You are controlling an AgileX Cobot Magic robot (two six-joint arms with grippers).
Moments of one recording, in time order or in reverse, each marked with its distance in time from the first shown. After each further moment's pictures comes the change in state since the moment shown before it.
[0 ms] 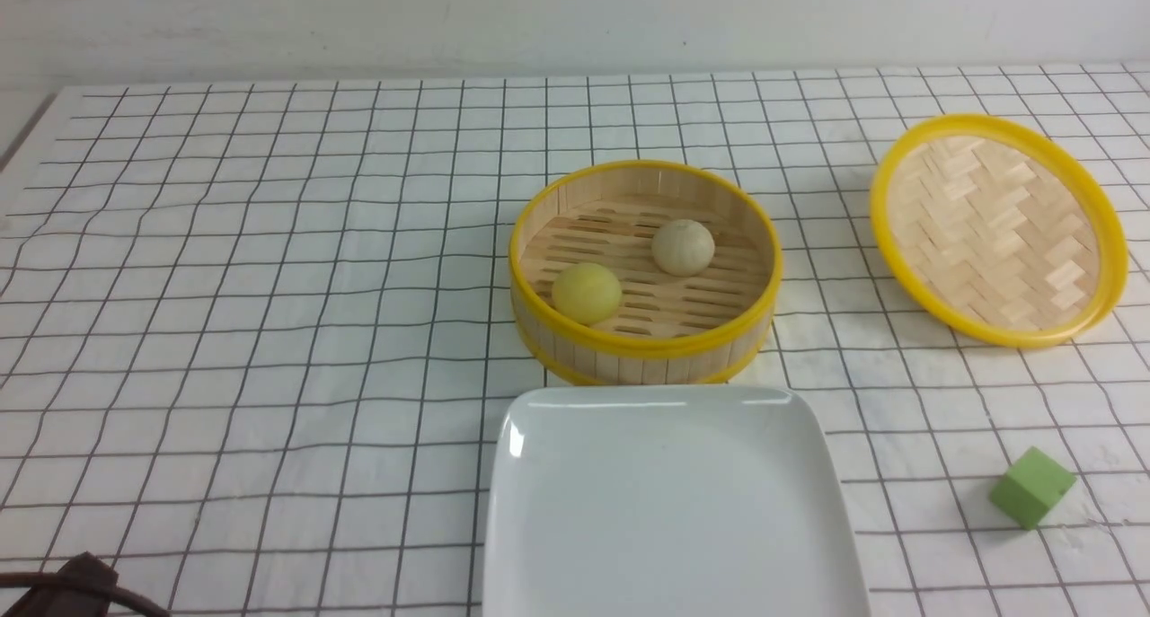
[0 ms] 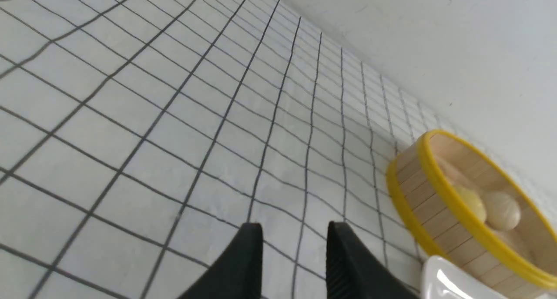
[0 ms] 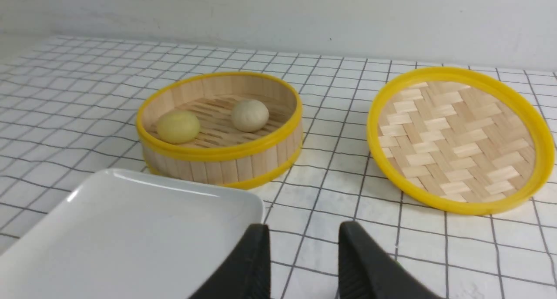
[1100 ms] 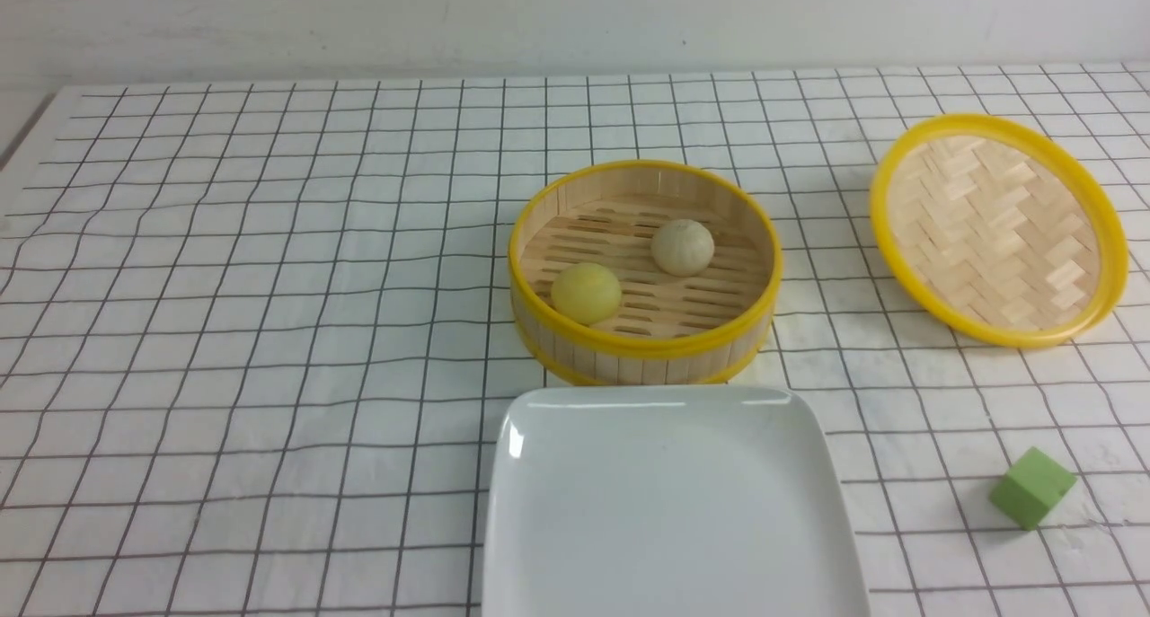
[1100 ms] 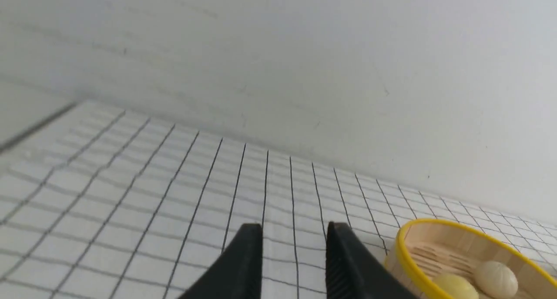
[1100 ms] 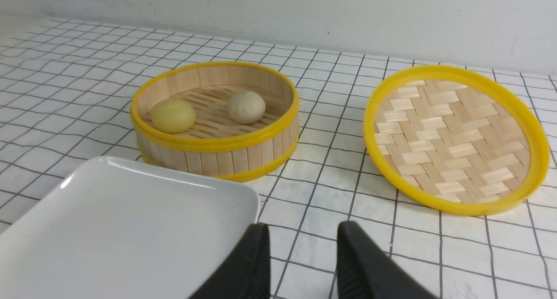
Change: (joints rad) right arm 0.000 0.000 0.000 0.009 0.008 -0.034; left arm 0.000 0.000 -0.223 -0.022 -0.055 0.339
